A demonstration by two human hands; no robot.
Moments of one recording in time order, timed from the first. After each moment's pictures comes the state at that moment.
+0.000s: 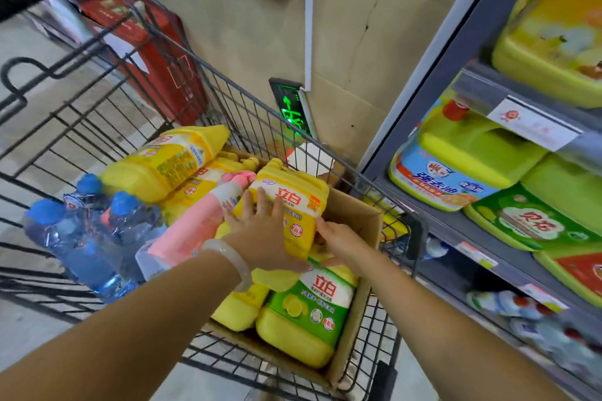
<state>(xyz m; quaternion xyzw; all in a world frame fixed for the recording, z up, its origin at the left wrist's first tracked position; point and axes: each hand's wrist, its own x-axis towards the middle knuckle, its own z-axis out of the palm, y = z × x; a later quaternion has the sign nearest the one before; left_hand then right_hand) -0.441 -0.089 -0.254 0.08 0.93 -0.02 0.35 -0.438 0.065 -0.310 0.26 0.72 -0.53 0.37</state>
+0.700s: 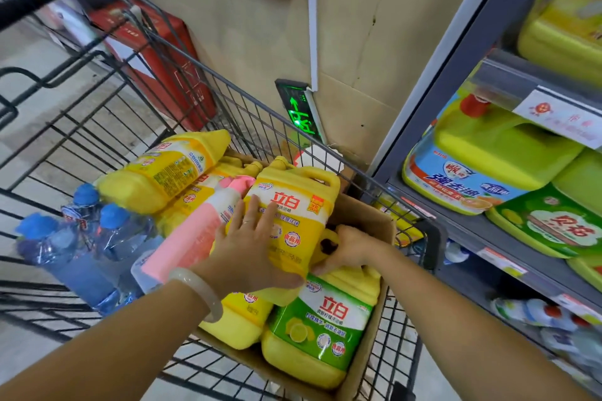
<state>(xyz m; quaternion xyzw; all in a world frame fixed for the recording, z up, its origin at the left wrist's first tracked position) -0.438 -0.116 -0.270 0.08 0.94 0.08 0.32 -0.465 0.093 -0.341 0.05 0.85 -0.28 0.45</state>
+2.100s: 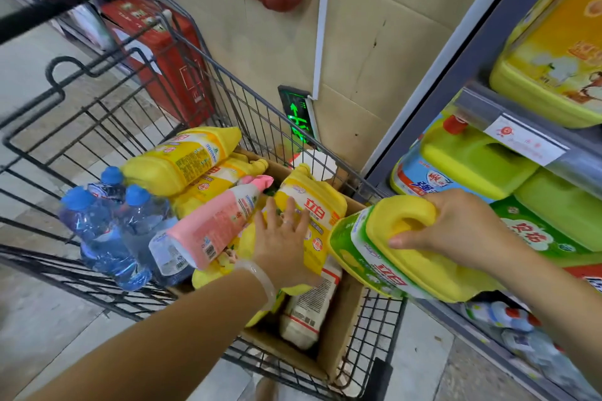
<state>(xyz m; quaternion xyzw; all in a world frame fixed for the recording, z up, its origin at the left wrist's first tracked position) -0.410 -0.077 -0.268 0.14 0.96 -0.02 0.25 -0.407 0.129 -0.123 0.08 0.96 -0.20 0.20</state>
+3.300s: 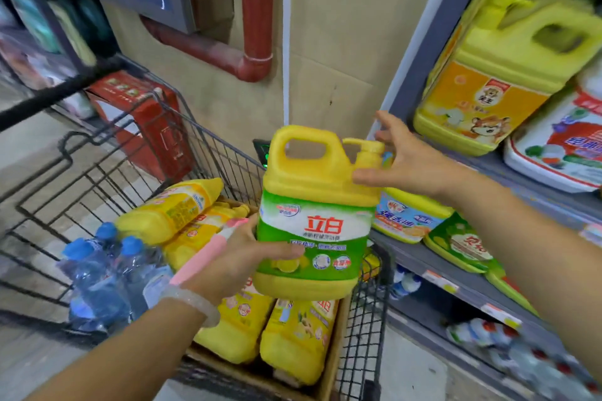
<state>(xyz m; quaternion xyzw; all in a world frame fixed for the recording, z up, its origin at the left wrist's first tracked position) -0.407 -0.116 -0.163 -0.01 0.61 0.74 0.27 -0.437 0.116 -0.037 0.01 0.91 -0.41 0.11</state>
